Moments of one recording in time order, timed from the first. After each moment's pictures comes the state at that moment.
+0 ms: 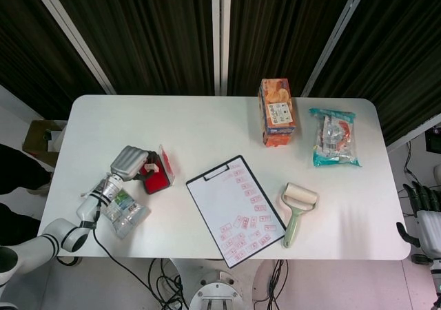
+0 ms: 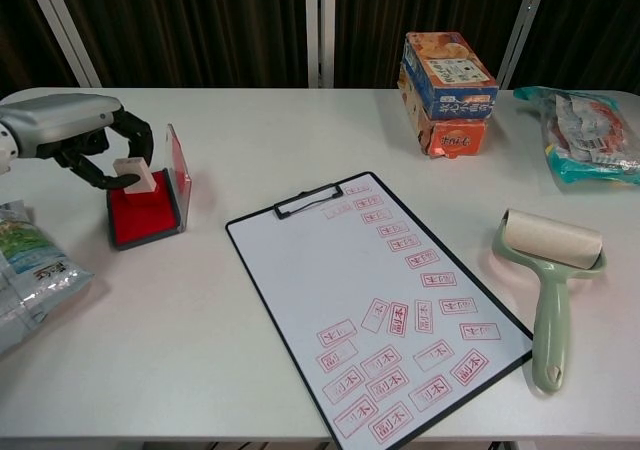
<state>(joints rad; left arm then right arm) -0.70 -1.60 -0.04 -0.99 1.47 0.94 -0.25 0.02 -1.10 0.03 -1.48 -1.43 1.39 0.02</state>
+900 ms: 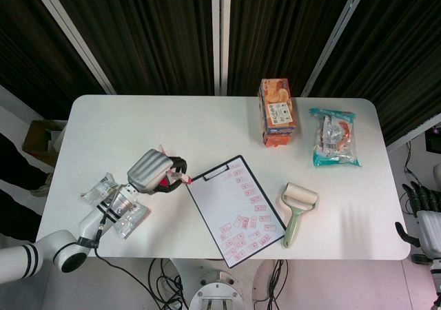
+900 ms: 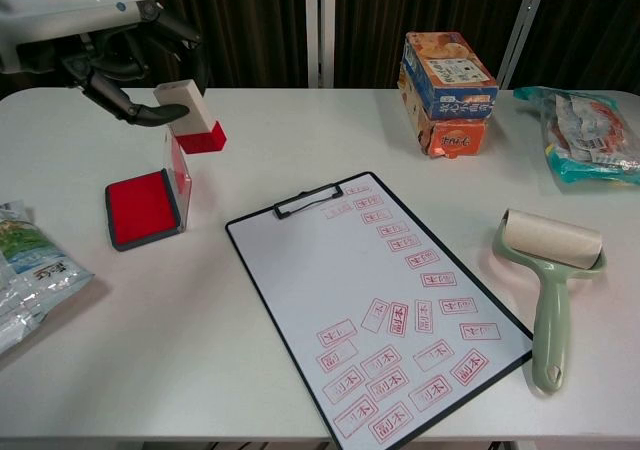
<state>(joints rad) -0.72 -1.32 -0.12 -1.68 1.47 1.01 0.01 0.02 -1.12 0.02 -1.43 -1.44 1.39 0.09</state>
